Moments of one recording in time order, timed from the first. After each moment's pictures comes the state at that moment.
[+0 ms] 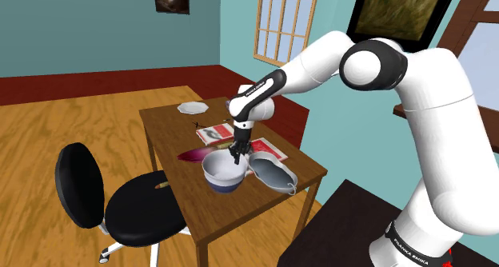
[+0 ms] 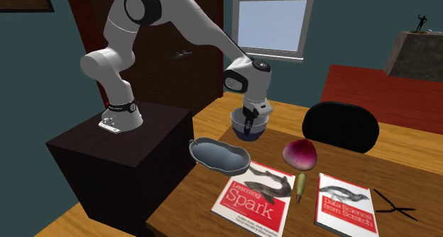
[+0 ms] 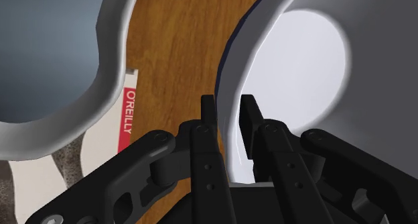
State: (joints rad) arm 0.07 0.63 -0.02 -1.78 0.30 2.28 -0.18
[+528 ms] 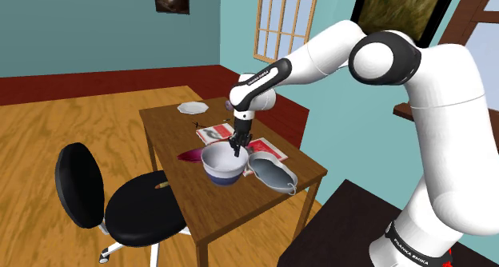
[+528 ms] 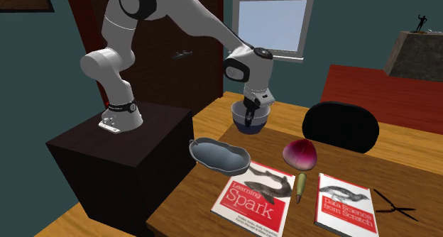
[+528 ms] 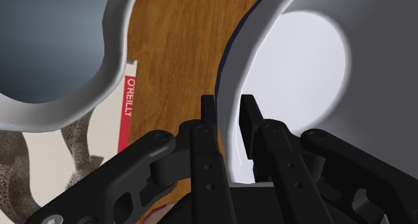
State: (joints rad) arm 0.08 0.56 -0.02 -1.77 0.28 2.21 -0.16
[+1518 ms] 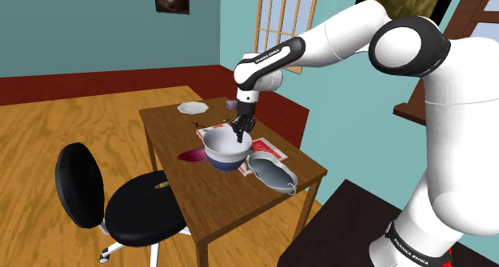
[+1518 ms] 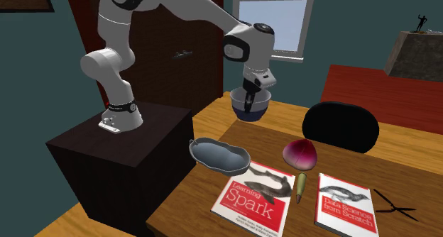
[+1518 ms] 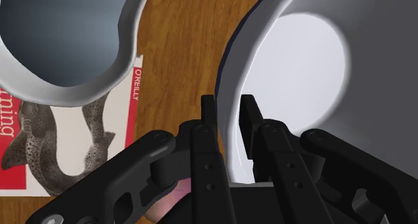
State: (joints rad) arm 0.07 0.43 -0.04 -1.77 0.26 2.07 -0.13
